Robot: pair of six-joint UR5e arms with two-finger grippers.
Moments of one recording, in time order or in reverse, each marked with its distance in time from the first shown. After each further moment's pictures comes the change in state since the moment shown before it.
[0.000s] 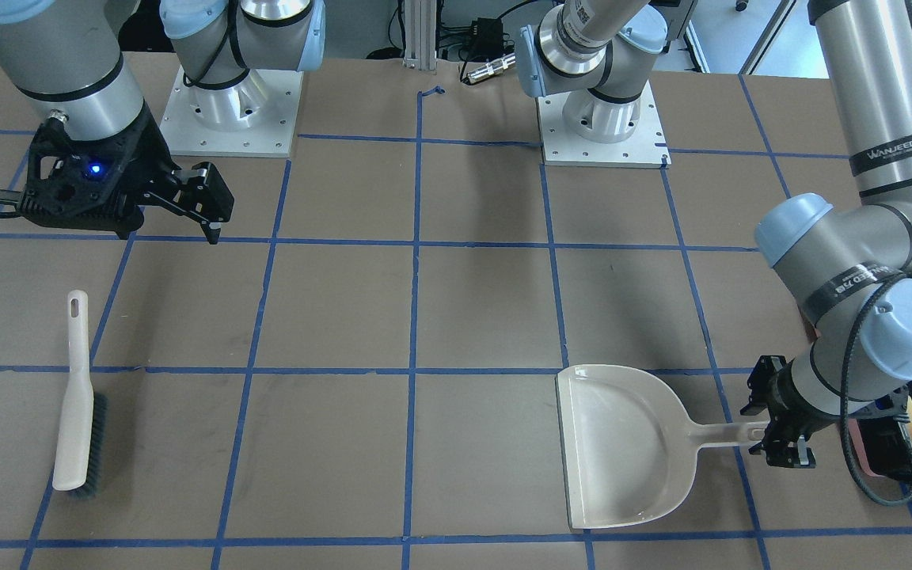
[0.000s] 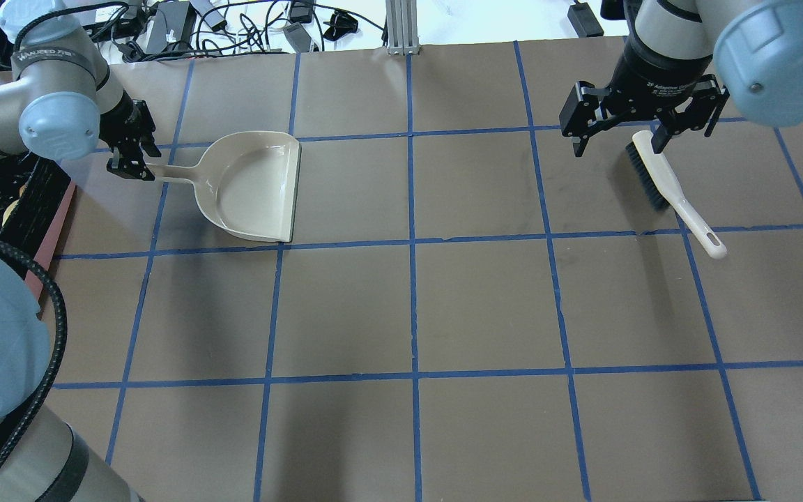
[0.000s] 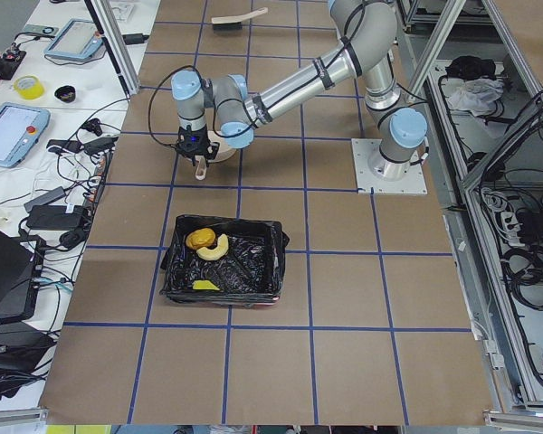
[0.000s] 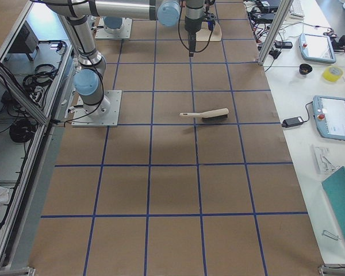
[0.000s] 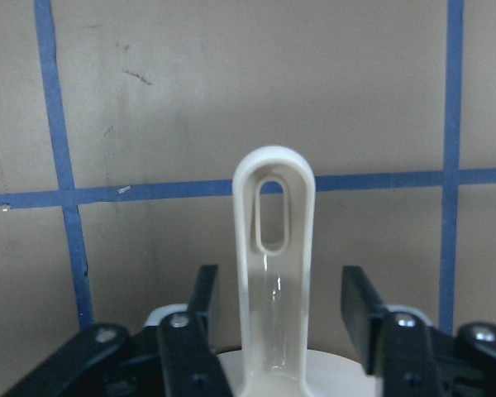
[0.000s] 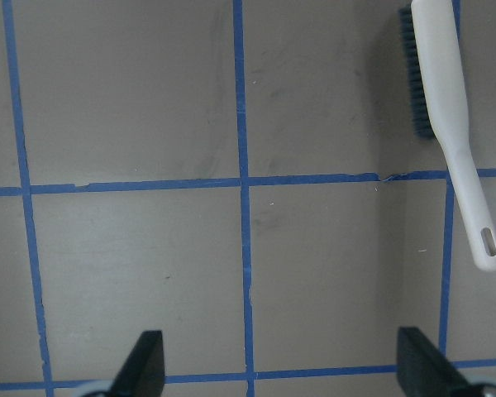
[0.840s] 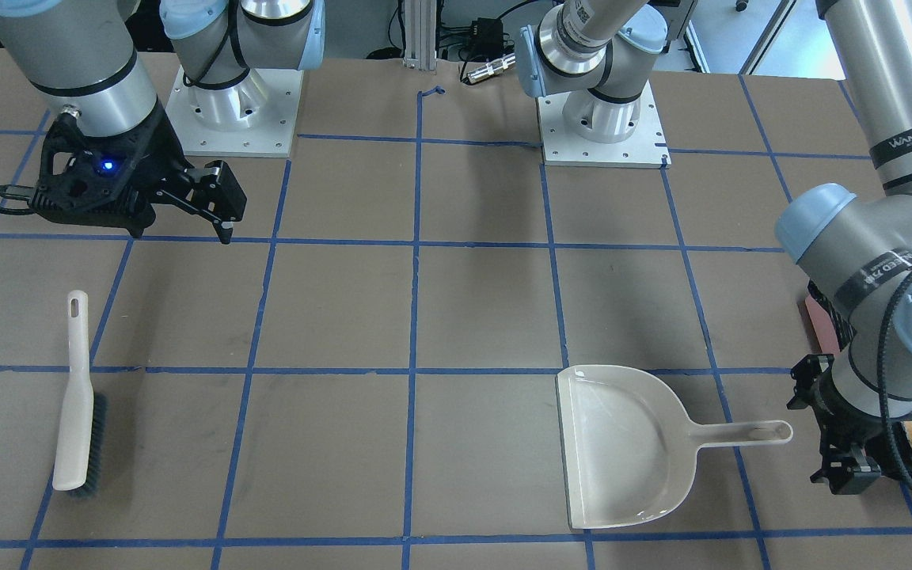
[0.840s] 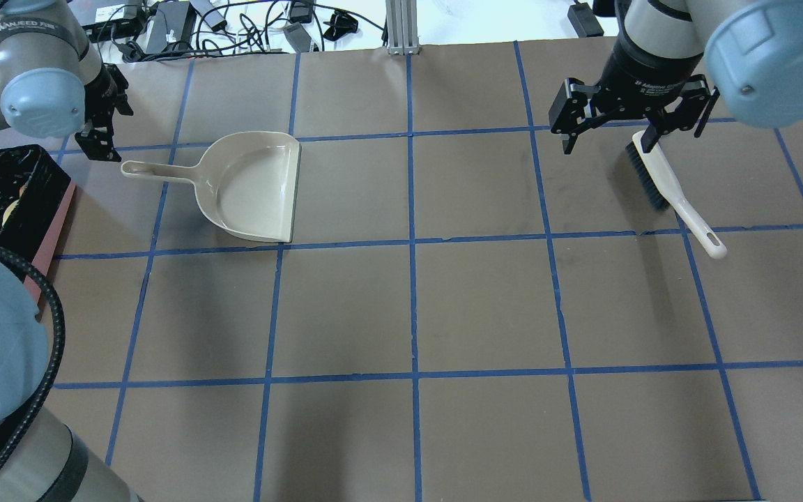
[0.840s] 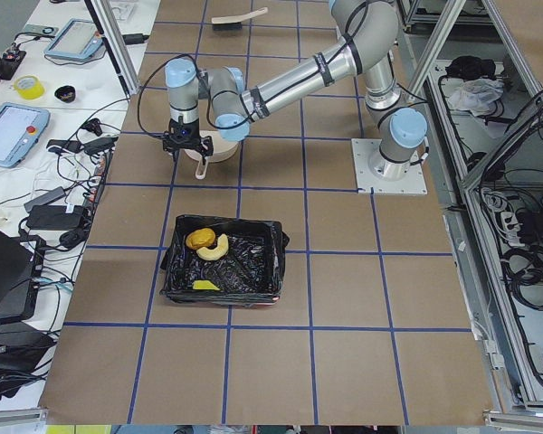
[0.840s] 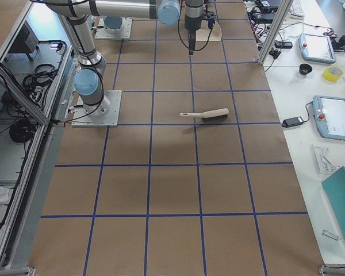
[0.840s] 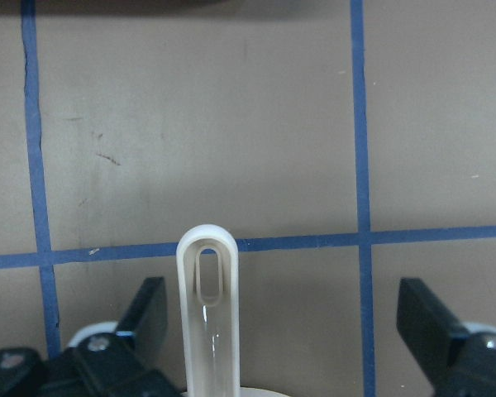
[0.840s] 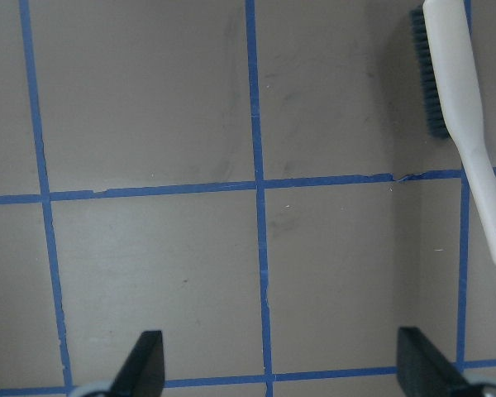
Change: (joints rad) left arm 0.000 0.011 0.081 0.018 0.095 0.000; right arm 0.030 0.003 -0.007 -0.006 0.007 0.048
